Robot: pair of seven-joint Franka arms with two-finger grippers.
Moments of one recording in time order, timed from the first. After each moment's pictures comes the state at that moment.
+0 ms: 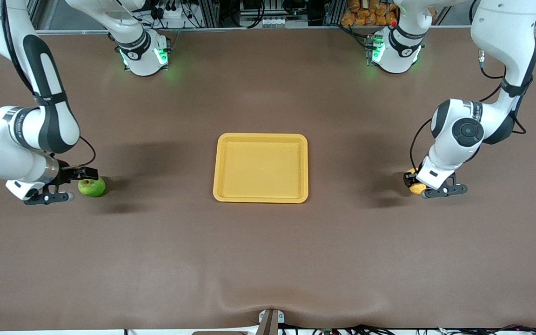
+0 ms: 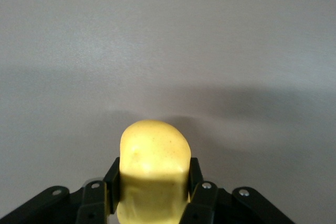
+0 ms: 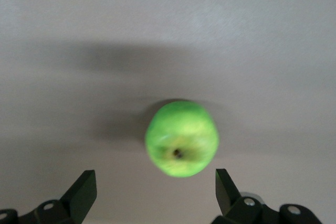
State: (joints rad) left arm 0.04 0.31 -0.12 -2.21 0.29 2.59 -0.41; right arm -0.03 0.35 -0.14 -1.97 0.02 2.19 -0.31
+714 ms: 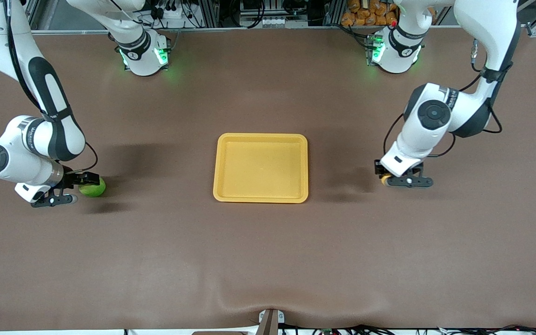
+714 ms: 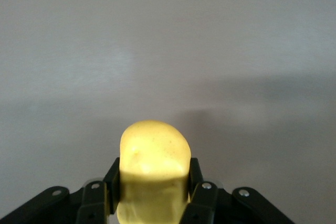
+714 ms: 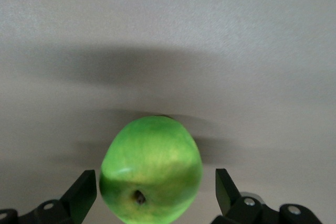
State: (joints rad) left arm 0.03 0.26 -0.33 -2.17 0.29 2.48 -0.41; right arm -0.07 0.45 -0.14 -2.02 0.07 2.36 -0.36
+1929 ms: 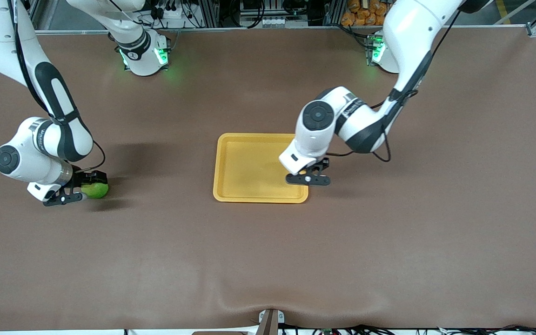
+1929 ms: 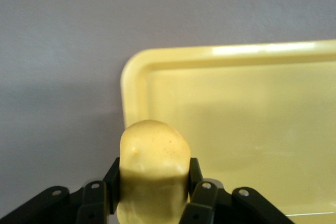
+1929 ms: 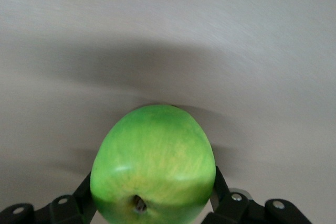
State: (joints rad) left arm -0.35 0.61 -0.40 -1.65 0.30 2.22 -0.78; right arm -0.07 0.48 -0.10 -2.05 0.11 2.40 -0.48
